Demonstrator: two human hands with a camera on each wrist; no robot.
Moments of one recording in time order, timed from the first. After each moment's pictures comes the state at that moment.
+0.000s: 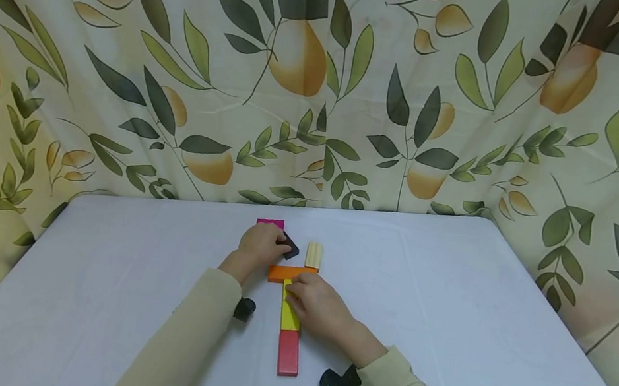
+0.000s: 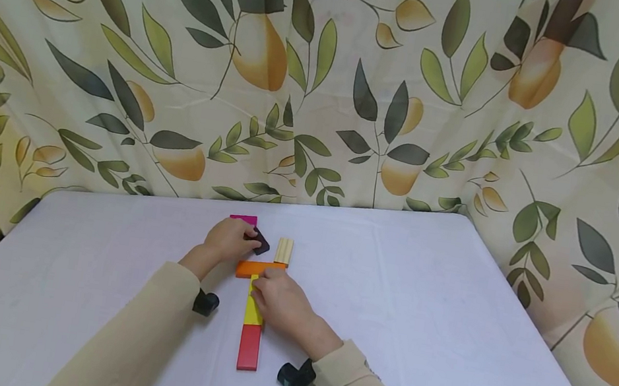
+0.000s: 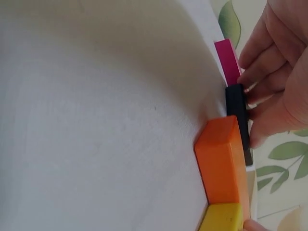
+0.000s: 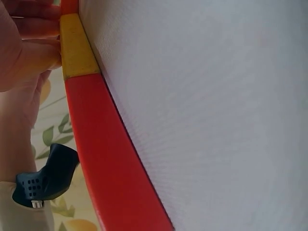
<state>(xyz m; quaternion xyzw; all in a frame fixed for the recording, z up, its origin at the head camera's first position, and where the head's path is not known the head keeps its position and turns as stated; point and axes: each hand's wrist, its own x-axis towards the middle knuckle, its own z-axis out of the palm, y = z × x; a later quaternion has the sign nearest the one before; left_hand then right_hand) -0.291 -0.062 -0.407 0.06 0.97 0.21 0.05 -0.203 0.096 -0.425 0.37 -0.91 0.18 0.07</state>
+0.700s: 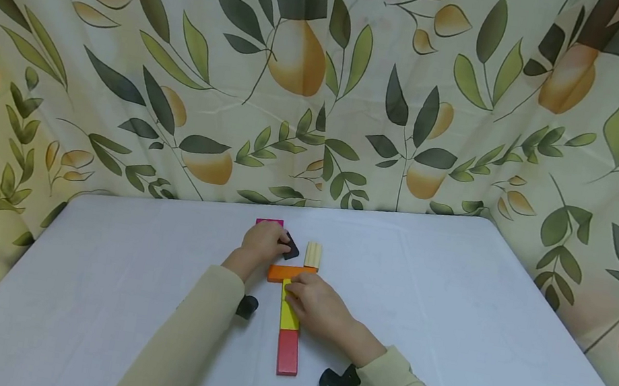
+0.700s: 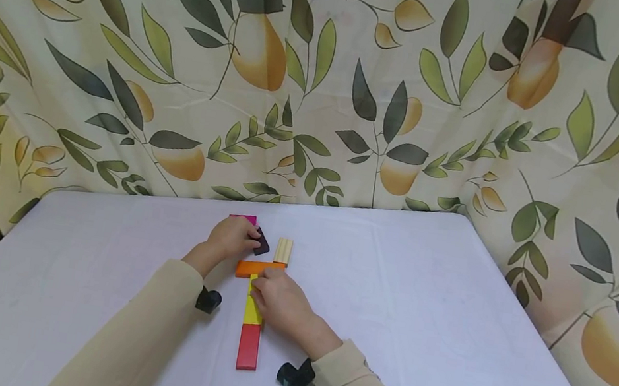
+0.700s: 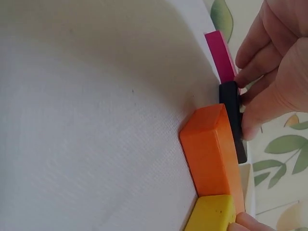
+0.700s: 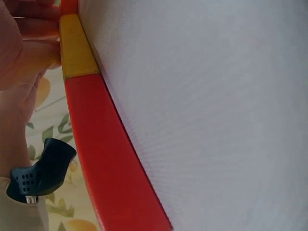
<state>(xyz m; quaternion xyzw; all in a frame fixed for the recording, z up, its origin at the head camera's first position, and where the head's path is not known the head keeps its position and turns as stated) -0.292 -0.057 -0.404 0.08 0.97 0.20 0.05 -0.202 0.096 -0.425 0.36 -0.91 0.19 0.06</state>
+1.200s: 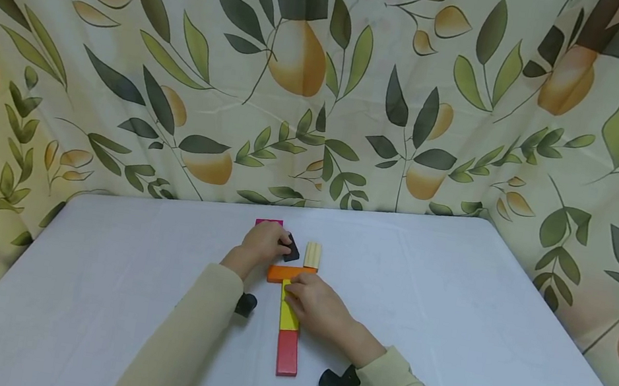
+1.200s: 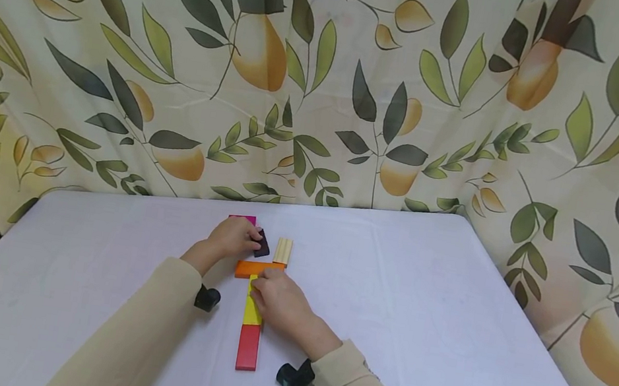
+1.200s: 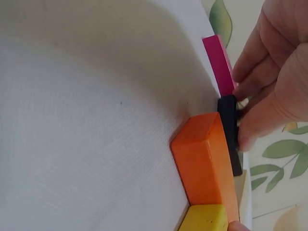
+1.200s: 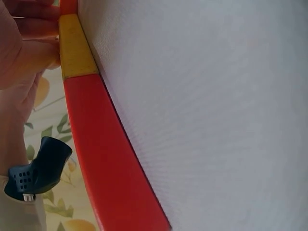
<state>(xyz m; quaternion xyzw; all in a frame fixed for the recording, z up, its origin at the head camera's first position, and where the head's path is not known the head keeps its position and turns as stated) -0.292 -0.058 -0.399 0.10 0.97 0.23 0.08 -0.203 0.095 -0.423 0.35 -0.92 0.17 0.05</state>
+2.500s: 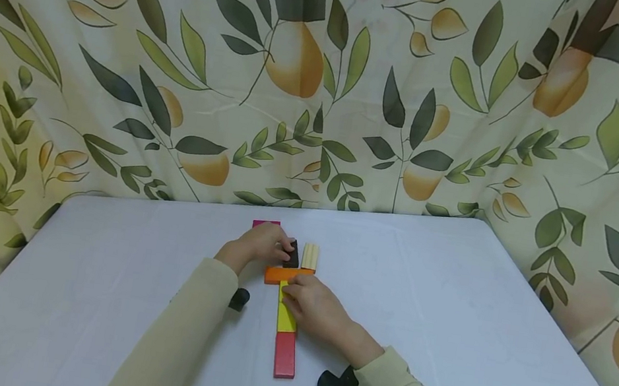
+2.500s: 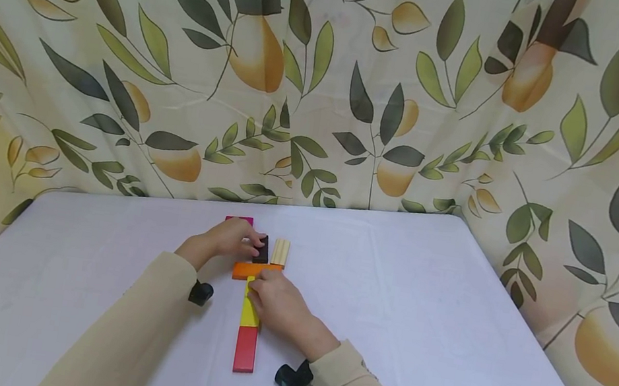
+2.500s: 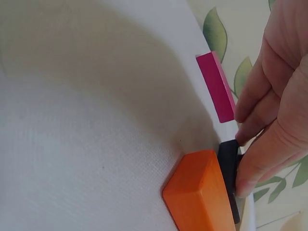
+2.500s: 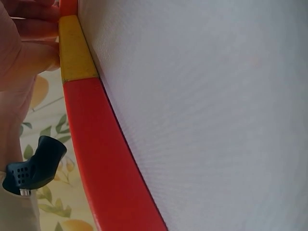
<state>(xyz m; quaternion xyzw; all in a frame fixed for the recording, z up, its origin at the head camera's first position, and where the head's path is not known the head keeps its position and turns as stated) -0.305 -0.066 -0.397 0.20 0.95 0.21 0.15 -0.201 0.096 -0.421 0.36 -0.92 0.17 0.04</state>
